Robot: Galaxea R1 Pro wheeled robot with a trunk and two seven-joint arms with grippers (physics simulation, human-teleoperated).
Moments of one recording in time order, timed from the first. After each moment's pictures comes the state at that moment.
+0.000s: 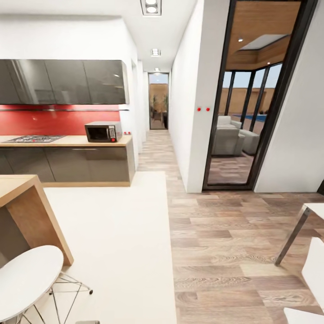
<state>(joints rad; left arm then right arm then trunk) -0.24 0.08 0.01 -0.29 0.01 -0.29 0.01 -0.02 -0.07 -0.01 -0.60 0.00 -0.26 0.00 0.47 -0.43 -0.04</state>
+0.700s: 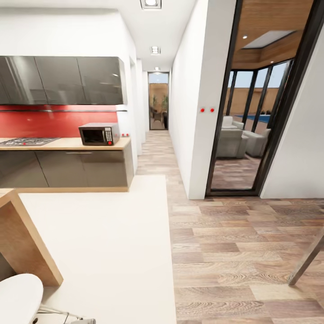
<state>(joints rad) -0.24 0.08 0.09 -0.29 0.01 -0.30 0.01 -0.02 -0.07 -0.16 -0.60 0.01 -0.26 0.01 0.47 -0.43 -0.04</state>
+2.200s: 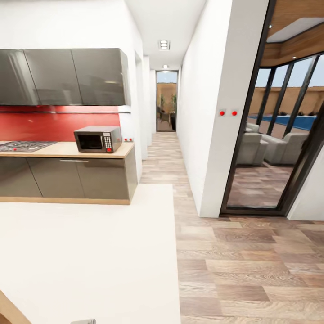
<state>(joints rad) -0.24 0.08 0.09 -0.29 0.00 -0.30 0.01 -0.02 -0.06 -0.16 -0.60 0.01 -0.26 0.01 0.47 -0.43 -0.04</state>
